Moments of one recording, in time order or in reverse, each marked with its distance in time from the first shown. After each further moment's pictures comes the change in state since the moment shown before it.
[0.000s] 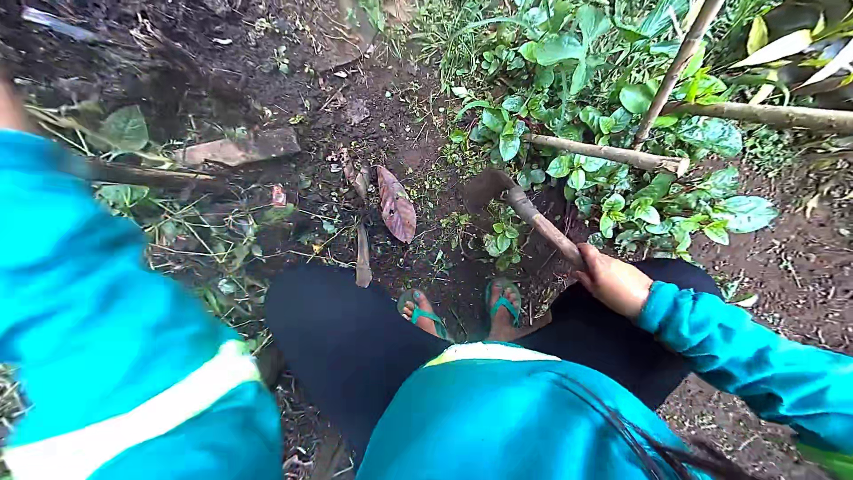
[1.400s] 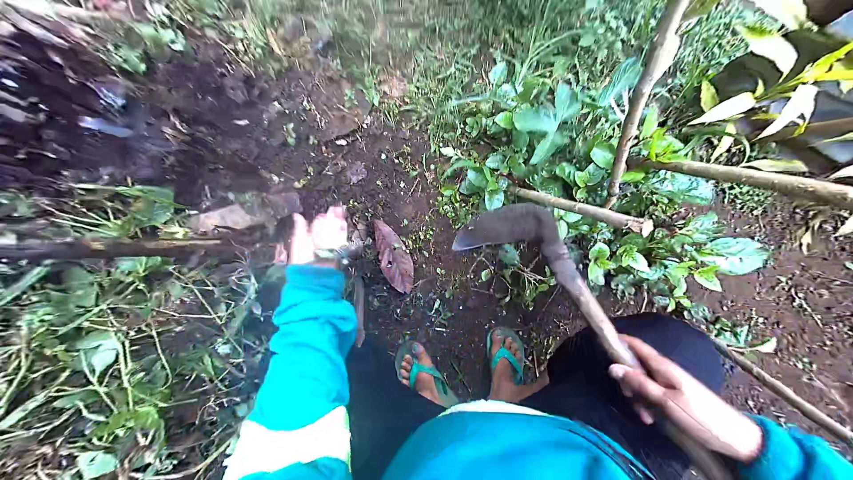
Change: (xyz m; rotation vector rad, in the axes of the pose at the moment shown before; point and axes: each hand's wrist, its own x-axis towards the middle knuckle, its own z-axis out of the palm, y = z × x) left_hand -0.043 0.034 0.192 -1.164 -0.233 -0.748; right_hand -0.075 0.051 0.026 0.845 0.091 -0.185
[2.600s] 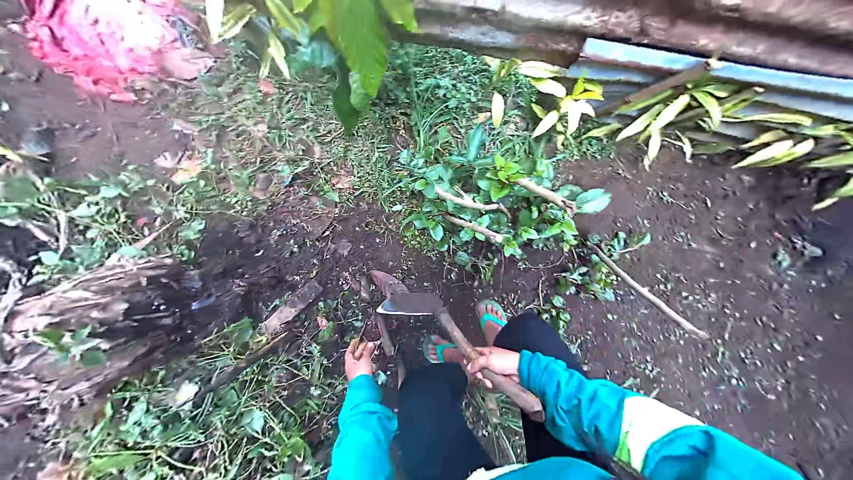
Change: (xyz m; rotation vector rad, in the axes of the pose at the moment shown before) left_hand -0.149 0.040 -0.019 1.047 0.125 -0.151; right_hand -0.042 -0.112 0.093 0.833 -0.499 0.446
